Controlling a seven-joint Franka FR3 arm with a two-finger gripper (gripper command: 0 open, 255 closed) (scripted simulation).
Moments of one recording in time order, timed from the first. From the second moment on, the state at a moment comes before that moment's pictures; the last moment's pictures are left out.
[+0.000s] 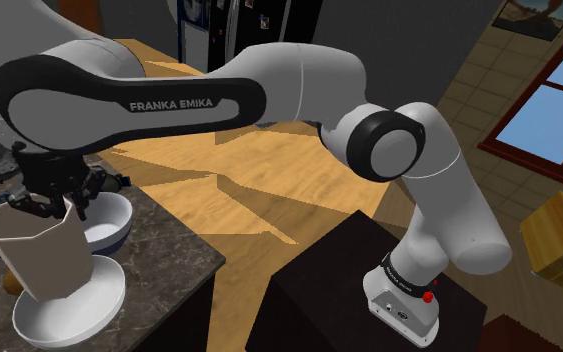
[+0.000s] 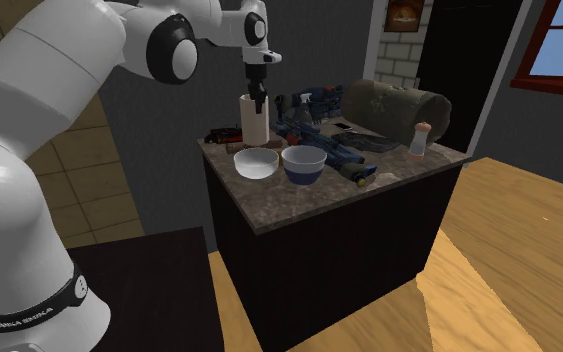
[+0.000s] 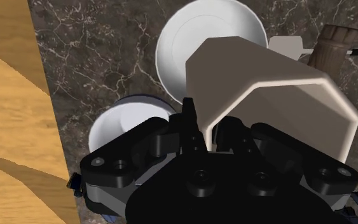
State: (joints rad) arm 0.71 0.87 0.35 -0.88 -0.26 1.73 0.80
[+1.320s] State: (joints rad) arm 0.69 0.89 0.34 -1.04 -0.27 1.90 0.82
